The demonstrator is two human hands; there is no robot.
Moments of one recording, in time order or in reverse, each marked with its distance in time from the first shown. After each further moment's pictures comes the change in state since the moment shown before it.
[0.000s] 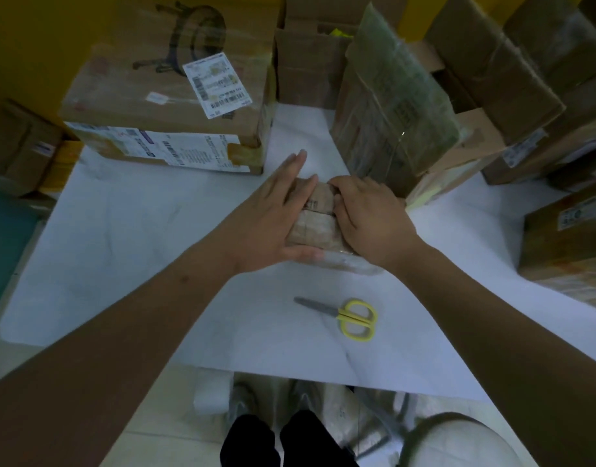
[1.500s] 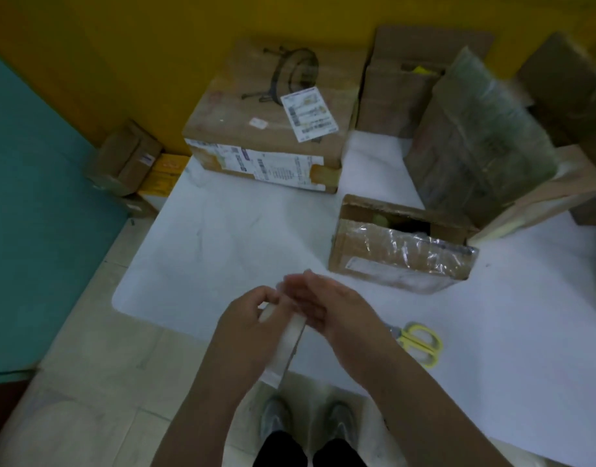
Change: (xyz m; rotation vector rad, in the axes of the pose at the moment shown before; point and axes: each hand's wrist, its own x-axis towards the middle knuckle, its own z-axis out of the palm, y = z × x) left_hand -0.147 0.070 -0.059 -0.905 0.204 -1.108; right_hand -0.054 -0.164 0.022 1.659 -0.446 0.739
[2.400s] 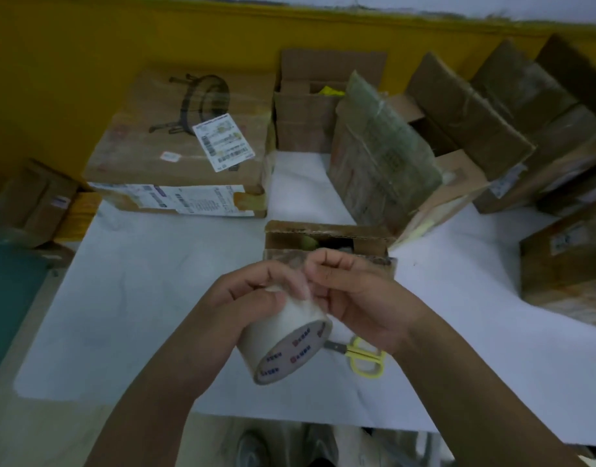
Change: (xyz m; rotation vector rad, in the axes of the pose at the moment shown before) left_hand 0.028 0.074 0.016 -0.359 -0.632 0.287; right_hand -0.025 -0.089 -0.071 0.126 -0.149 -0.171
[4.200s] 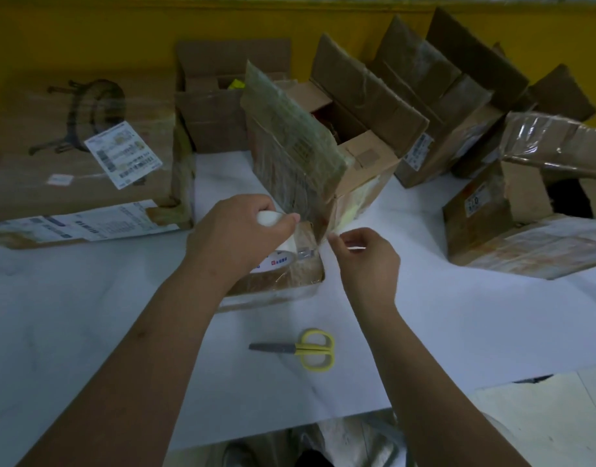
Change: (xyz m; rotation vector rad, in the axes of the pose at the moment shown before) left_hand 0.145 0.001 0.049 0.972 0.240 0.213; right_hand -0.009 0.010 -0.100 -0.864 1.270 -0.206
